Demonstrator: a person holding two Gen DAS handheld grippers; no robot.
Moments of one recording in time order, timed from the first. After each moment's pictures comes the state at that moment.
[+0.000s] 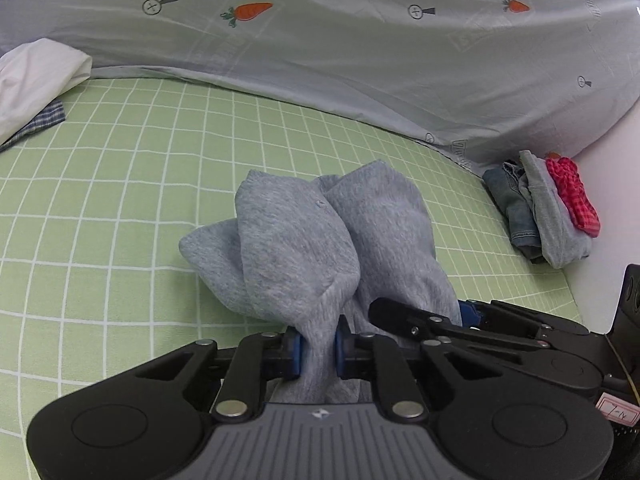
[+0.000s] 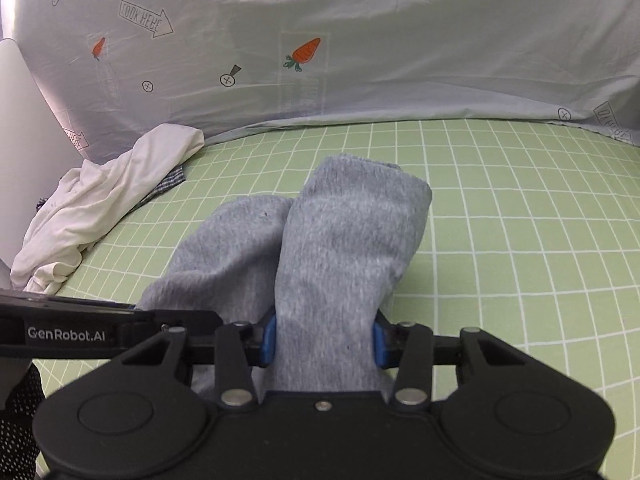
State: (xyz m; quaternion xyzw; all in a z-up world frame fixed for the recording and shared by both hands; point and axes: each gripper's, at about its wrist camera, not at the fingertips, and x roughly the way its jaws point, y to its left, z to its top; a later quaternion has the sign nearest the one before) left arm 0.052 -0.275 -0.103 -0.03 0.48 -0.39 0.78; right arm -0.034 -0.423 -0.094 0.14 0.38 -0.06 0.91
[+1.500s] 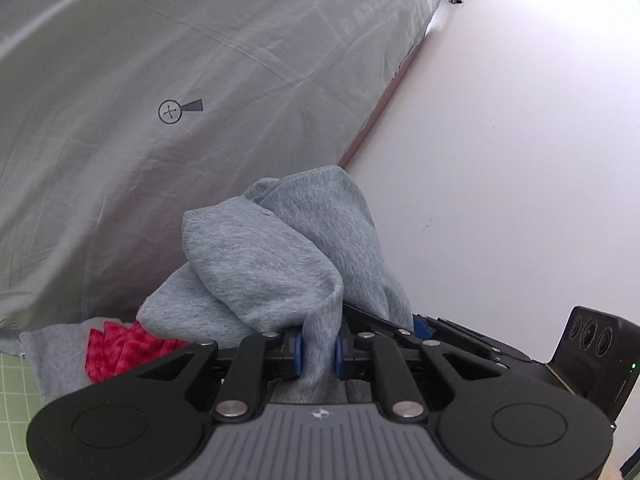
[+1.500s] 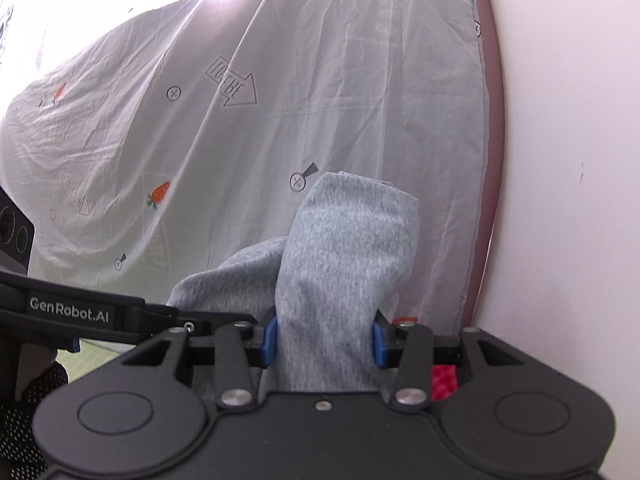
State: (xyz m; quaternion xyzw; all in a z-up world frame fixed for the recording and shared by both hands) left arm -0.120 -0.899 0.113 -0.14 0.26 -0.59 0.75; right arm -0.262 -1.030 0.119 0.04 0.12 -0.14 0.98
